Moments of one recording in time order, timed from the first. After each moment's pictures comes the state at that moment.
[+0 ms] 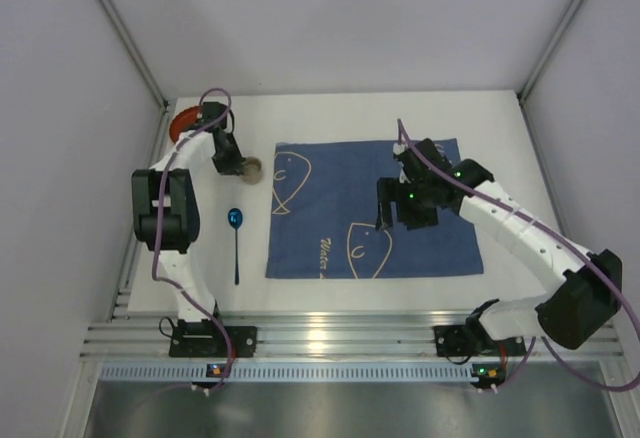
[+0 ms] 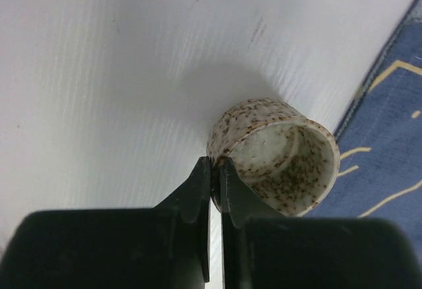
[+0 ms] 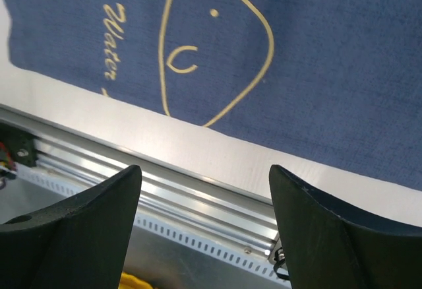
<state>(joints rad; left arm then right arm) -0.01 2.00 1.52 -0.61 -0.02 -0.42 0.60 1.29 1.14 -0.97 -0.10 0.49</state>
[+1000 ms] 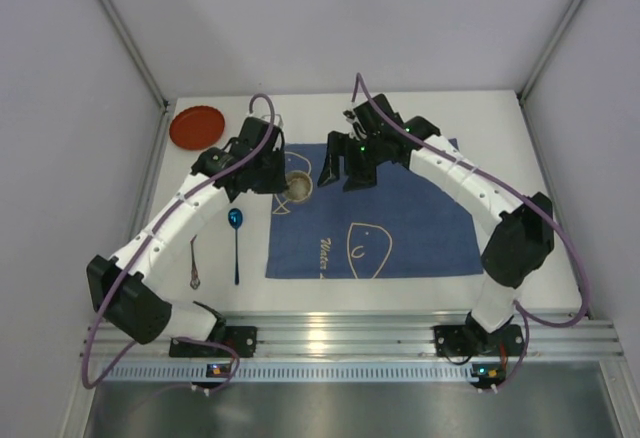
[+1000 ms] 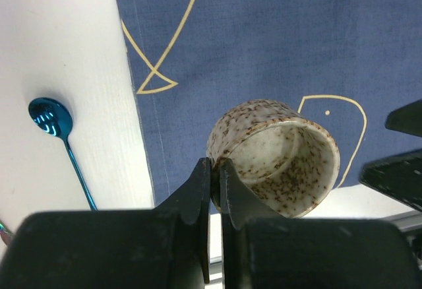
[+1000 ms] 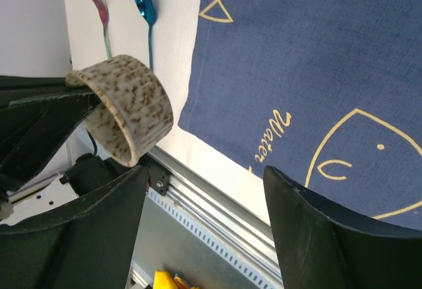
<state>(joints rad) -0.51 1.39 1.37 -0.85 -0.09 -0.46 0.65 1.75 1.68 -0.83 -0.35 0.64</state>
